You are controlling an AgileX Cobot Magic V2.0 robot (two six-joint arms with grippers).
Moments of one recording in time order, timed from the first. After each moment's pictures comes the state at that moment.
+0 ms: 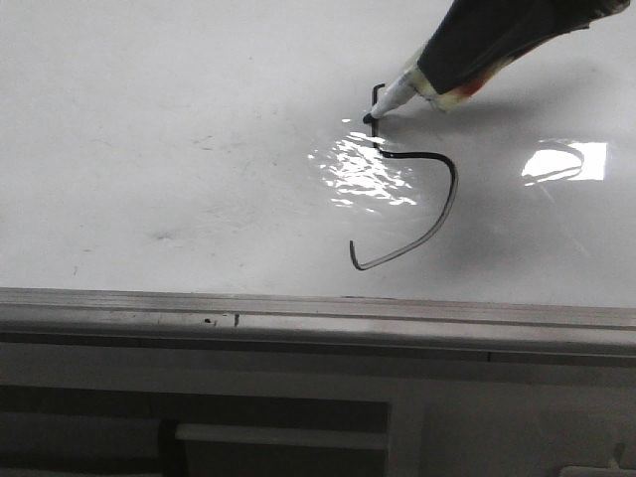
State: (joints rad) left arm -0.58 0.55 -0.49 -0.01 0.18 -0.03; right arm 0.54 1.17 -0.92 0.11 0.51 -0.32
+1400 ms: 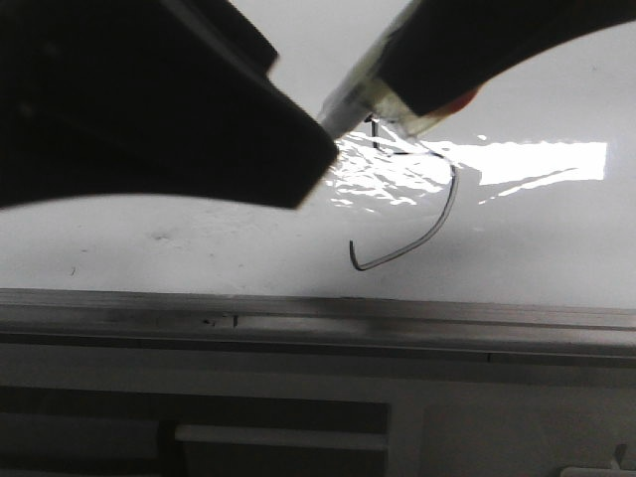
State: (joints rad) left arm -1.11 1.07 -0.71 0.12 0.26 0.23; right arm 0.89 1.05 -0.89 -0.04 0.62 -0.32
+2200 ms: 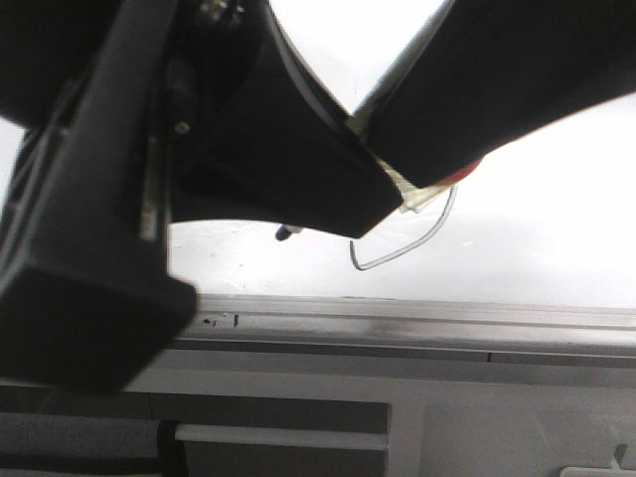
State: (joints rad) left arm -1.13 1.19 -0.74 0.13 0.23 0.26; right arm 0.99 1.06 -0.89 -0.03 0.69 -0.32
